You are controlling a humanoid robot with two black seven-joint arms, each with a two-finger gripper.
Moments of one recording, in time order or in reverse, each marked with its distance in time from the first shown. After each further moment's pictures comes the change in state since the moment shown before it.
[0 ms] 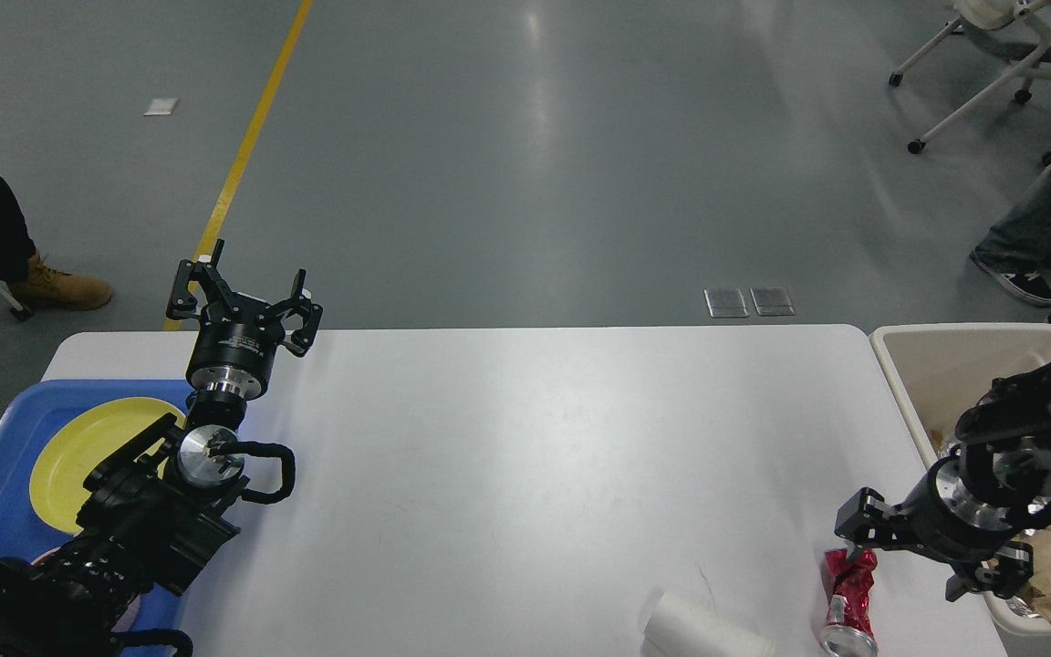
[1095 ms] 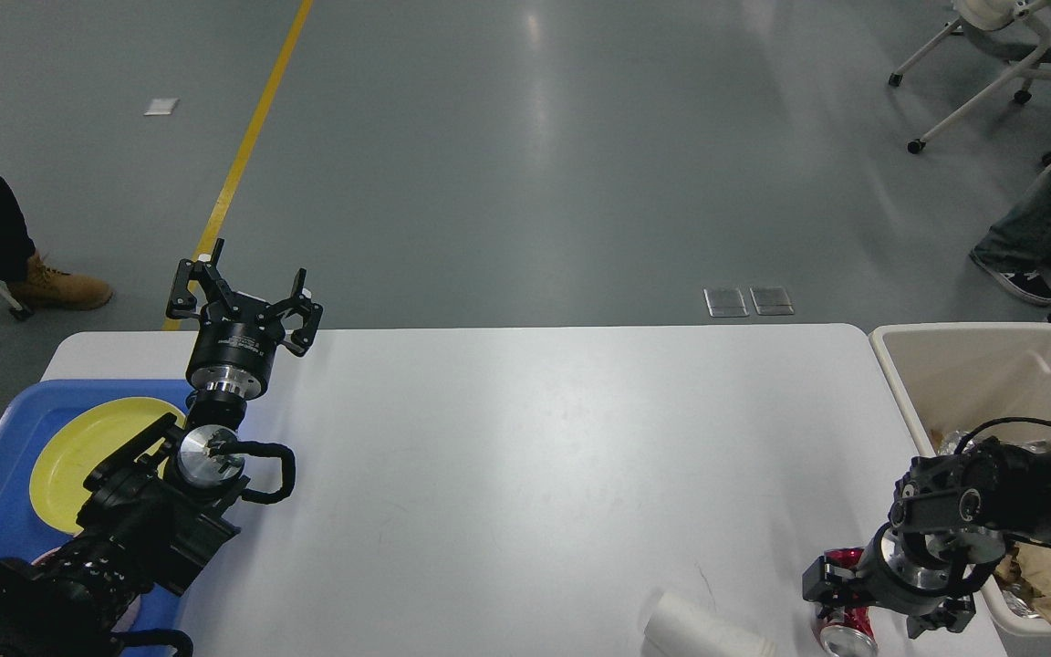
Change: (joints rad) left arm 0.000 0.000 0.000 0.000 0.000 0.000 0.000; right arm -0.372 0.104 0.182 -0.301 -0.252 0.000 0.009
